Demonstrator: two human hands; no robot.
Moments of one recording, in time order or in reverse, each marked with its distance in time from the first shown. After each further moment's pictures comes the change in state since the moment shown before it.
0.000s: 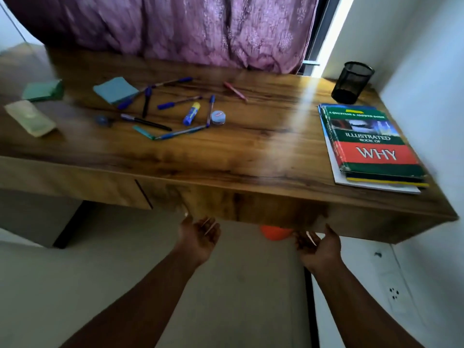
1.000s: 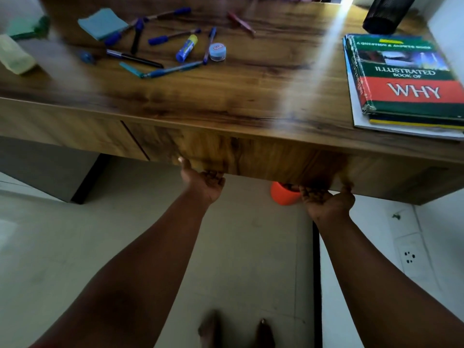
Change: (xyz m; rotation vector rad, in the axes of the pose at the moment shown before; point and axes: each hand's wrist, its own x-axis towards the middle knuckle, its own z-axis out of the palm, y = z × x) left_hand 0.035 -0.022 0.017 -0.115 0.002 0.132; right_hand 0.052 0.001 -0.018 0.233 -0.130 -0.019
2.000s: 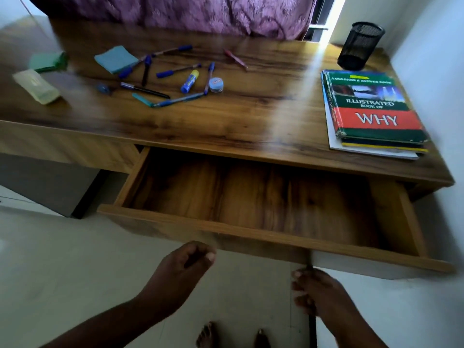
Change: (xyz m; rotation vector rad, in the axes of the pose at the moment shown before) left_hand -0.205 0.003 -0.084 1.479 -0.229 0.391; right_hand -0.202 0.003 -0.068 -1.249 -0.035 0.005
